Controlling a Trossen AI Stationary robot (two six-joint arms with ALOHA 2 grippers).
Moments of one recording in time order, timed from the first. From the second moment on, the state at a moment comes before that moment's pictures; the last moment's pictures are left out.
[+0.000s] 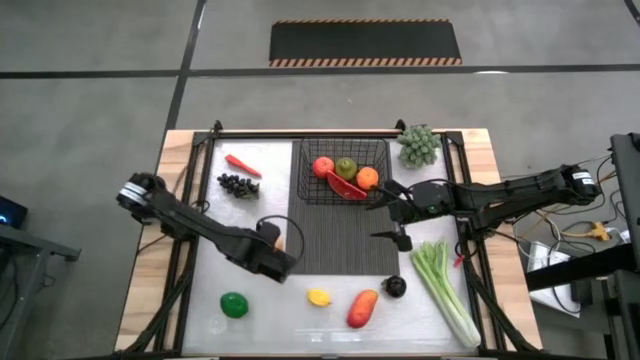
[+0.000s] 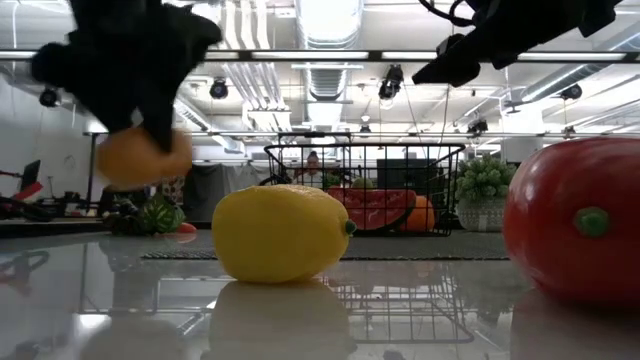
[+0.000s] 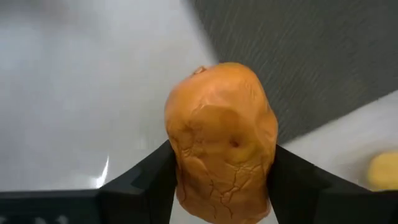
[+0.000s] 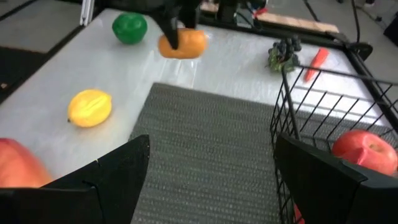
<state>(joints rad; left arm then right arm) -0.43 1.61 1.20 -1.03 -0.30 -1.52 0.07 1.04 0.63 -0.04 -0.05 -0.15</state>
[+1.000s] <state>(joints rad) -0.37 1.41 1.00 0.06 -0.73 0.00 0.07 1.40 0.78 0.62 -0.16 -0.01</state>
